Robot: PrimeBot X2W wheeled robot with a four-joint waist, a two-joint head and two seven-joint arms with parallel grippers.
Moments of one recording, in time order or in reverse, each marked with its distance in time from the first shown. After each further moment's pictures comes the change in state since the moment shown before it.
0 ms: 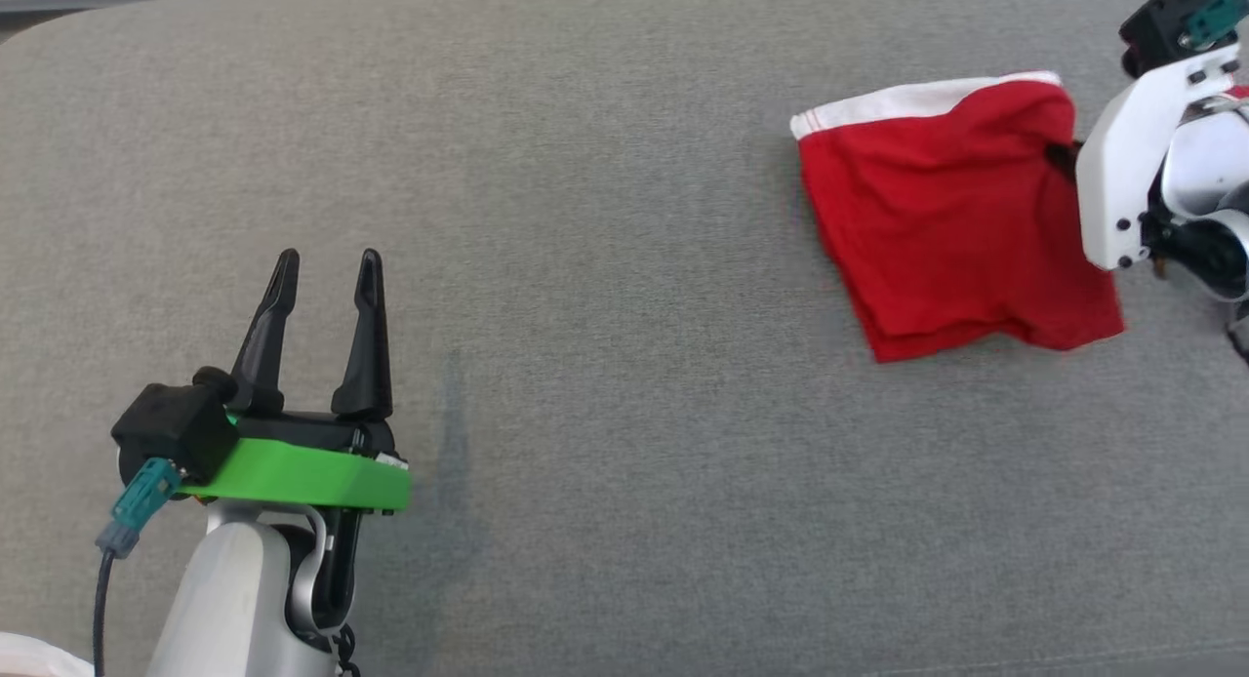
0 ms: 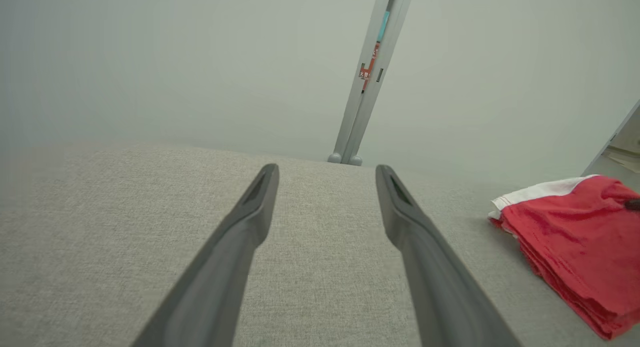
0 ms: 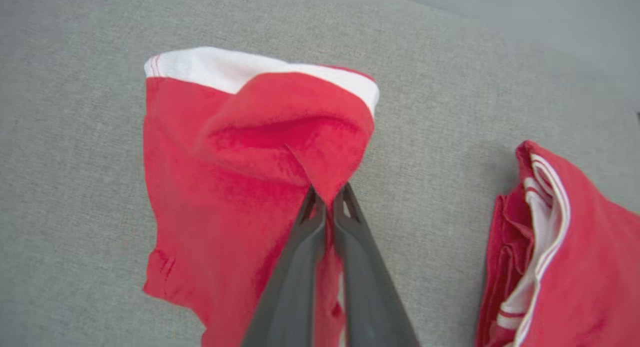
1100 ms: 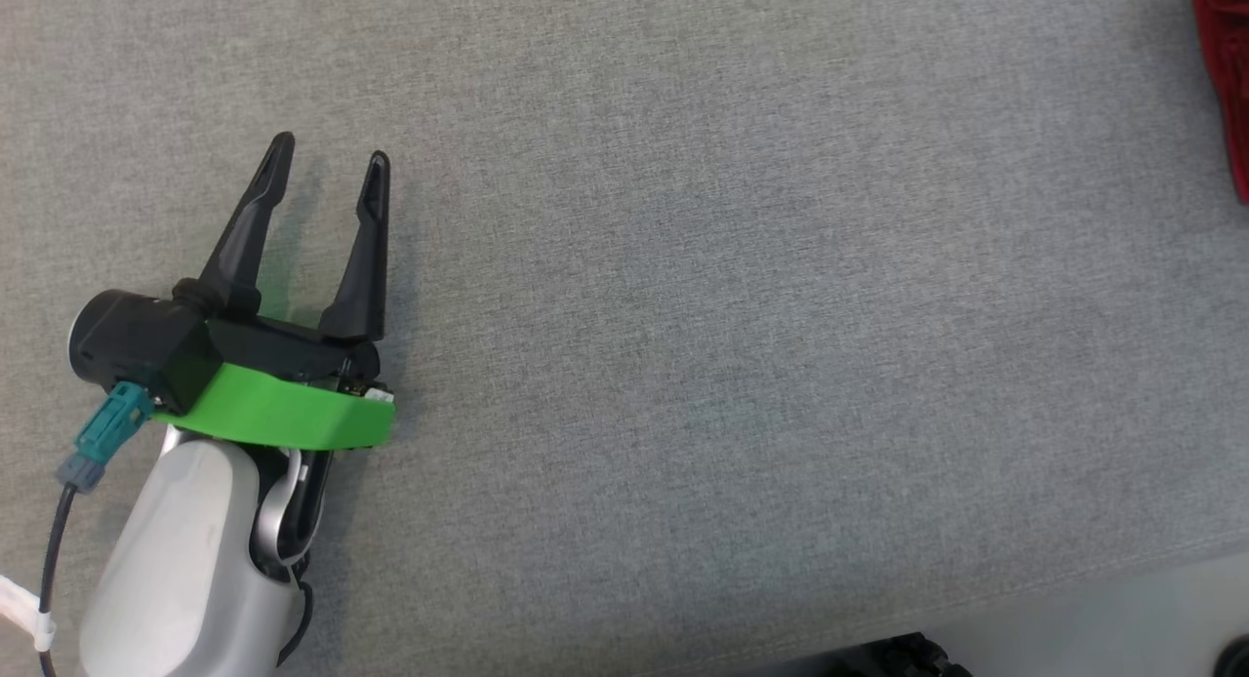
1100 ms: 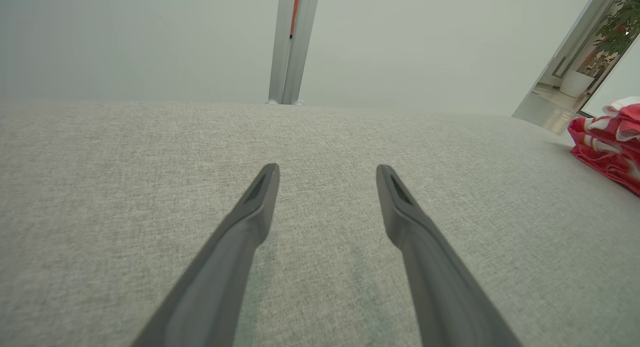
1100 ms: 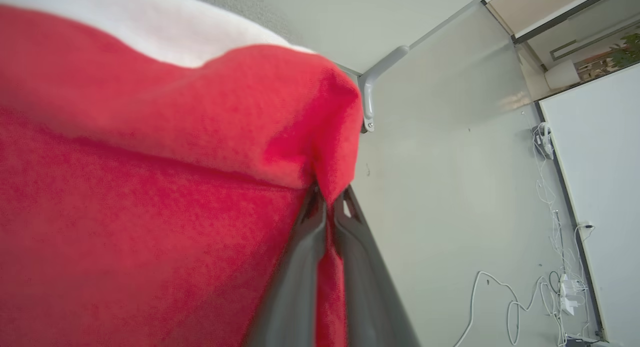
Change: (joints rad) left arm -0.139 0.125 -0.109 -0.074 0.008 0.000 0.000; right arm -0.094 -0.255 -0.221 0.322 -0.368 0.000 -0.512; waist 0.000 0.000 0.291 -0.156
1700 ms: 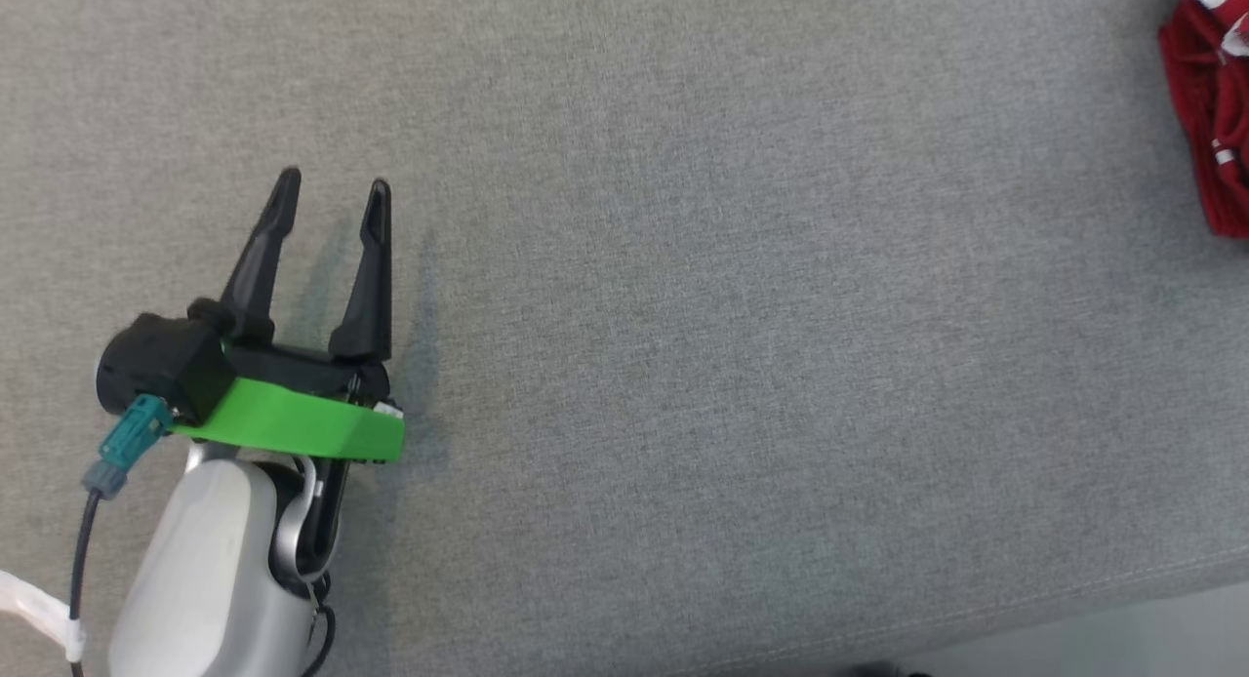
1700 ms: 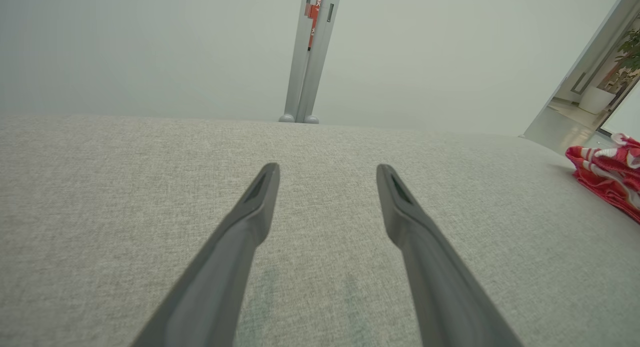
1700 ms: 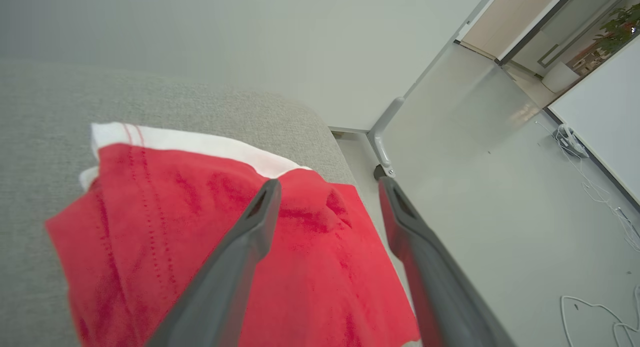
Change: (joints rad) left arm 0.023 -0.040 0.025 0.058 -0.009 0.000 0.000; right arm 0.088 0.280 -0.409 0.012 -0.260 0.000 -0.212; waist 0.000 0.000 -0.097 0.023
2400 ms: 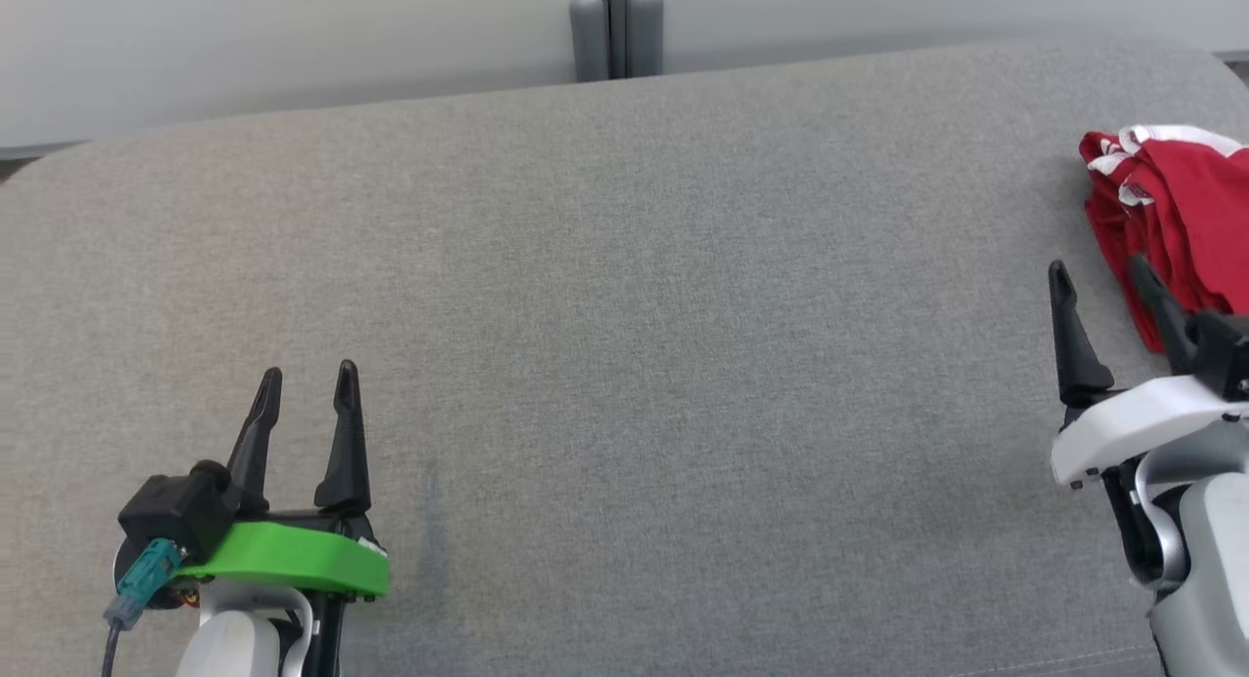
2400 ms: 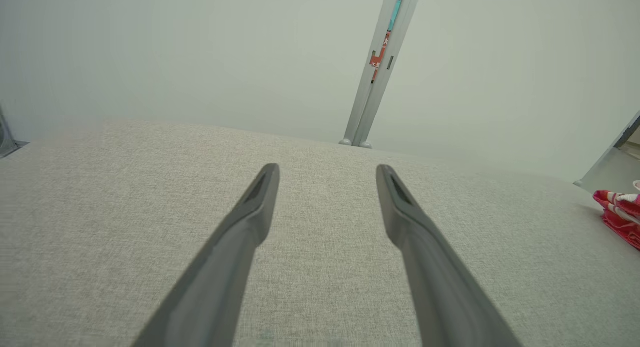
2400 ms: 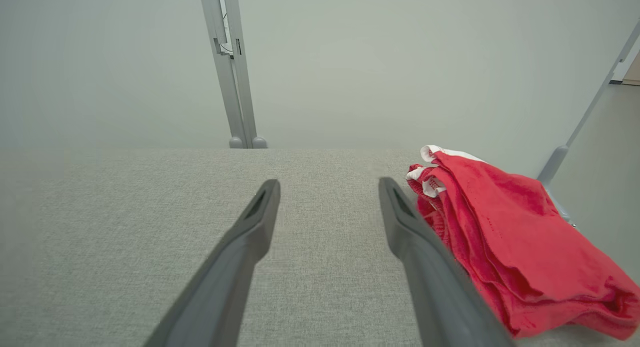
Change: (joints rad) left arm 0.240 -0.092 0.150 0.100 0.017 0.000 0.000; right arm 0.576 0.267 0.182 -0.507 0.253 0.000 -0.122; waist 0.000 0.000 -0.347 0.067
